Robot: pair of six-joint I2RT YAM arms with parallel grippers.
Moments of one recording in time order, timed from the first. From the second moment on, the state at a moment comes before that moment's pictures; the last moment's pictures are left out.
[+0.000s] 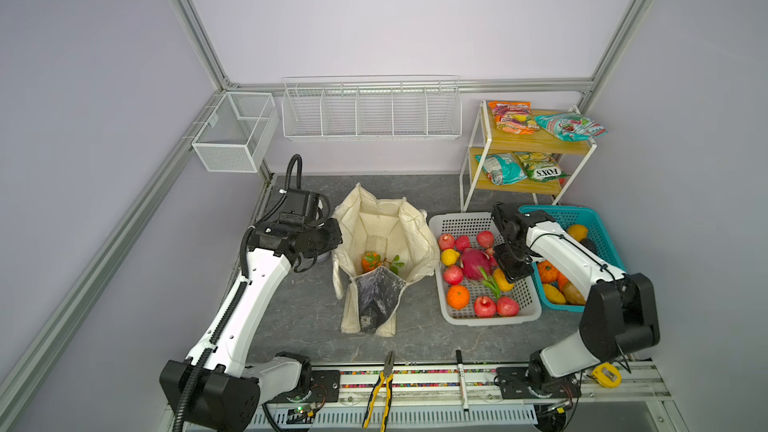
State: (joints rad) left arm -0.28 1.22 1.26 -0.96 0.17 -0.56; right arm 0.26 1.53 1.19 -1.21 0.15 1.54
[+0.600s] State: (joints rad) left arm -0.28 1.18 1.26 -0.96 0.17 -0.56; right arm 0.28 1.36 1.32 -1.27 0.19 1.46
